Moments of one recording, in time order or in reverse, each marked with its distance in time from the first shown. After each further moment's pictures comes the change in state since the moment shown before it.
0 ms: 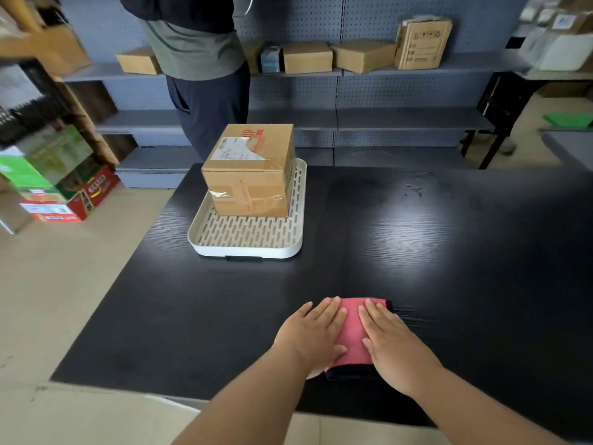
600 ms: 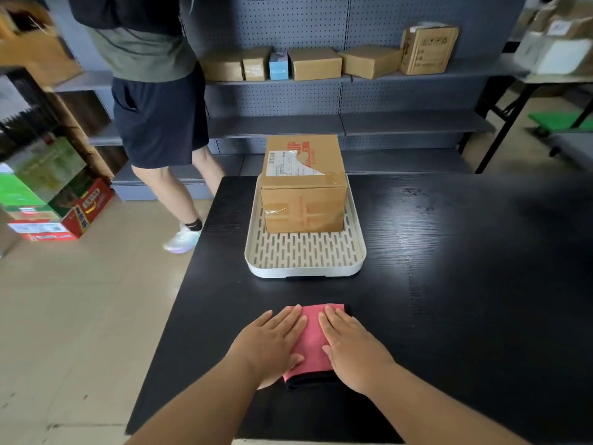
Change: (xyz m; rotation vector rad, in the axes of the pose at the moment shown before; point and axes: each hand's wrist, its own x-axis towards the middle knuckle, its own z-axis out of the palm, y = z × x) left_hand -0.085 -0.191 0.047 0.060 -0.080 0.010; right_hand 0.075 -0.194 -0.018 0.051 -0.138 -0.126
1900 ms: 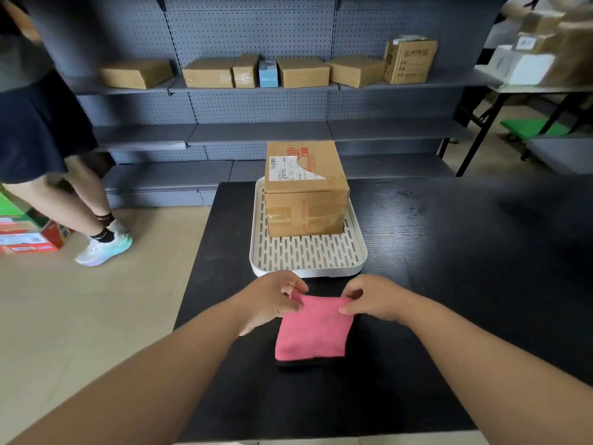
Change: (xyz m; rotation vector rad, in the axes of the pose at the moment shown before) left_hand -0.023 -0.045 -0.074 -1.346 0.154 -0.040; right_hand 0.009 0.022 -0.086 0.572 0.014 0.165
